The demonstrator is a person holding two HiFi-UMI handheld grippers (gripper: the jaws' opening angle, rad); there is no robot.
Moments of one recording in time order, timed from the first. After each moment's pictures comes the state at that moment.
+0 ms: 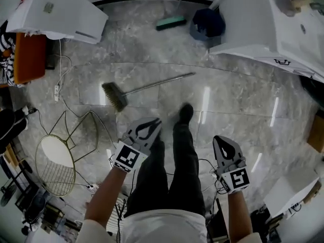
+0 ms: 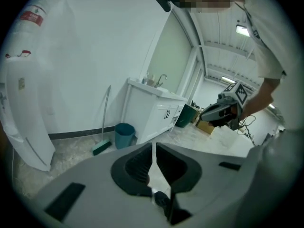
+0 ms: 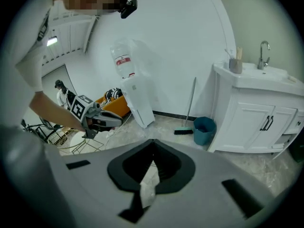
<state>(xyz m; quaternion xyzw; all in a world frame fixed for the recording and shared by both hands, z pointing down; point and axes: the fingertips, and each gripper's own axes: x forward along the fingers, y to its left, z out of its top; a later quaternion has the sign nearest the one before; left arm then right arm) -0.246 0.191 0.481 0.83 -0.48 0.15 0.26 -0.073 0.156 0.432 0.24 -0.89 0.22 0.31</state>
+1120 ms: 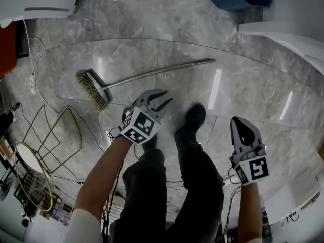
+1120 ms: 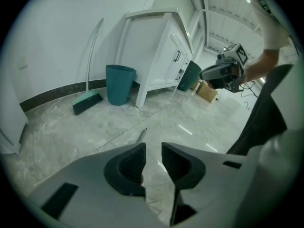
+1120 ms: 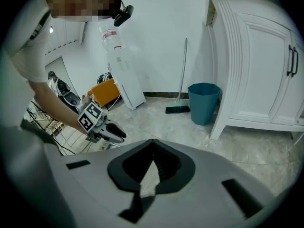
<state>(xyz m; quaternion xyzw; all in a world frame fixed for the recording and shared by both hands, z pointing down) -0.210 0.169 0.955 0.81 -0.38 0.30 0.32 -0.049 0.093 0.822 0.22 -0.89 0.22 0.33</state>
